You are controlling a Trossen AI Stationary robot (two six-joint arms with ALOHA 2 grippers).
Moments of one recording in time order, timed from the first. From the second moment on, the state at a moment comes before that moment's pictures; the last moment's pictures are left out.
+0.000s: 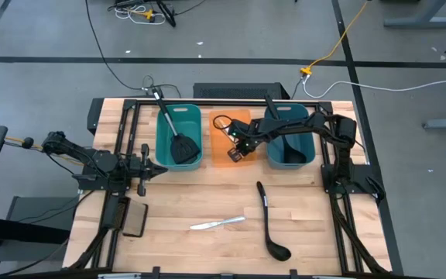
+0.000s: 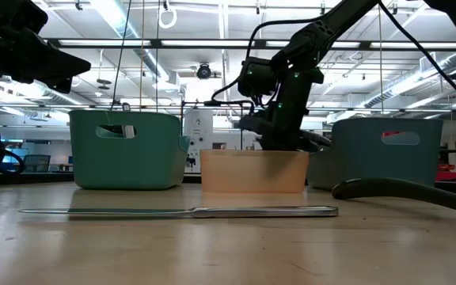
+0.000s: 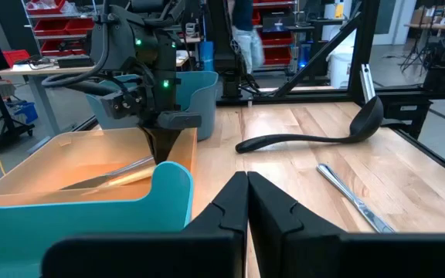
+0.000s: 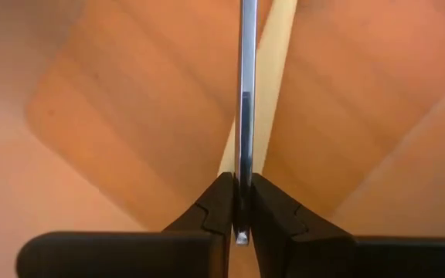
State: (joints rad) left arm -0.41 0.05 0.06 -0.09 -0.47 0.00; right arm -0.29 1.94 1.28 -0.60 -0.02 0.54
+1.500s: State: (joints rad) left arm -0.41 0.05 0.06 -0.09 -0.45 0.03; right arm -0.33 2.00 1.30 -0.56 -0.07 0.40
